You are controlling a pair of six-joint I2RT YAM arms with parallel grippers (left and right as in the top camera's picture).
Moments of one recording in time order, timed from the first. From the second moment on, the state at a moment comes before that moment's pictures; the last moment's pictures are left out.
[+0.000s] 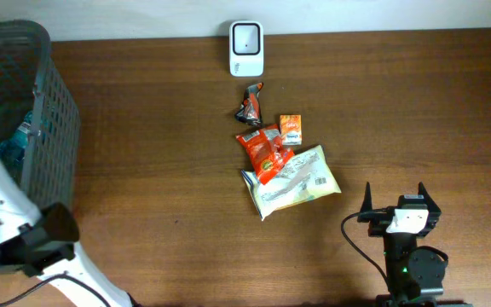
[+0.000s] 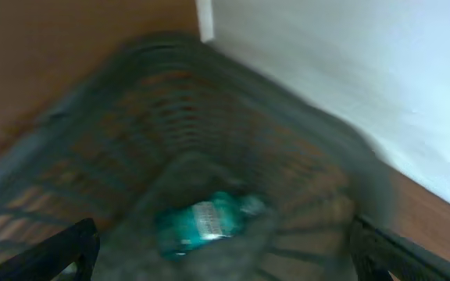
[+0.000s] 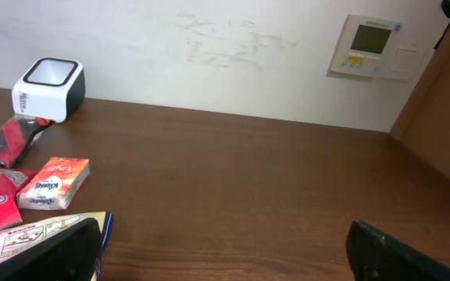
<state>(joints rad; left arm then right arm) 0.46 2.09 2.73 -1.34 -0.17 -0.17 0.00 0.01 0.01 -0.07 0.11 -0.14</state>
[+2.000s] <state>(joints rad) 0.64 2.44 2.13 -0.97 0.19 0.72 0.00 0.01 0.01 -0.07 0.11 -0.14</state>
